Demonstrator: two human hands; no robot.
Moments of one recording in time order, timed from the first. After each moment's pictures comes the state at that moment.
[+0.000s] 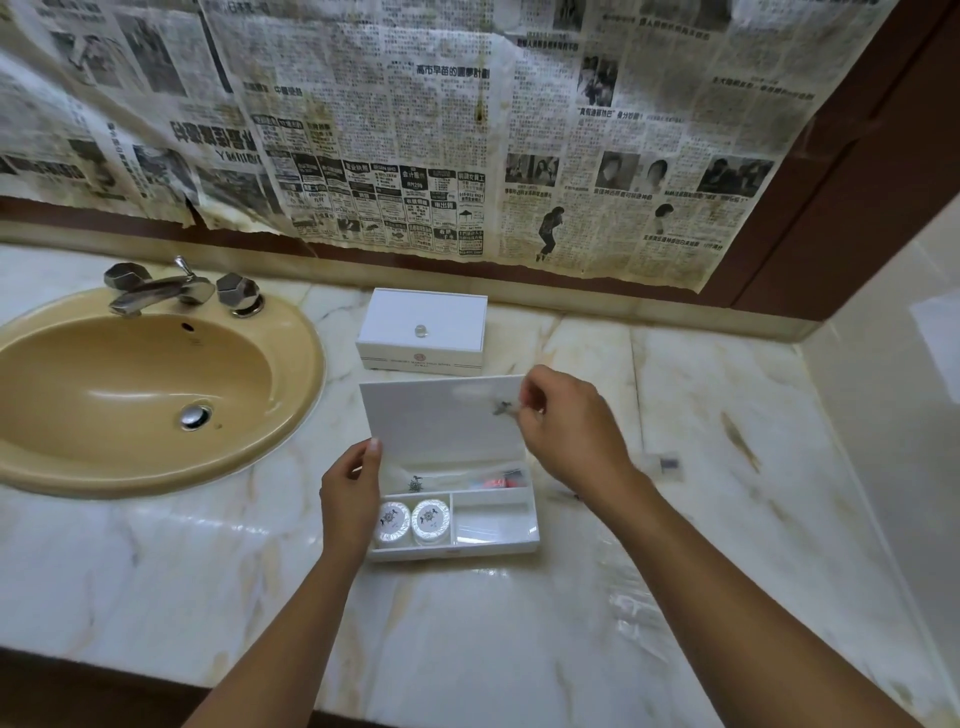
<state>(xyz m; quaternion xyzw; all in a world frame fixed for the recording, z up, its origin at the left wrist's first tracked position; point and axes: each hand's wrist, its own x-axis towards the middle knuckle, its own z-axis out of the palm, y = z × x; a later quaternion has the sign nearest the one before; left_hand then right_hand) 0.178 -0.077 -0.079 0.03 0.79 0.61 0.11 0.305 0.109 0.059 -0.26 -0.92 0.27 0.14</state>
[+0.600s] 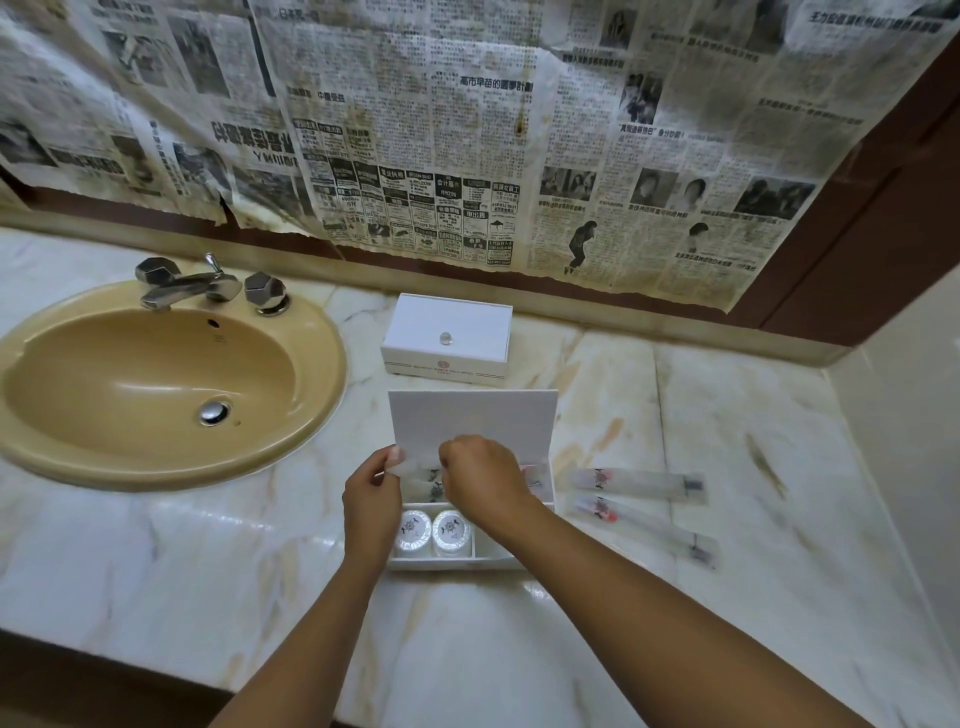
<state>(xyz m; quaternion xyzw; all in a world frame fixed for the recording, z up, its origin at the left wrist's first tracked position) 0.177 -0.079 -0.080 0.01 0.78 0.61 0.12 0.237 0.040 -0.009 -0.13 -0.98 0.16 -0.01</state>
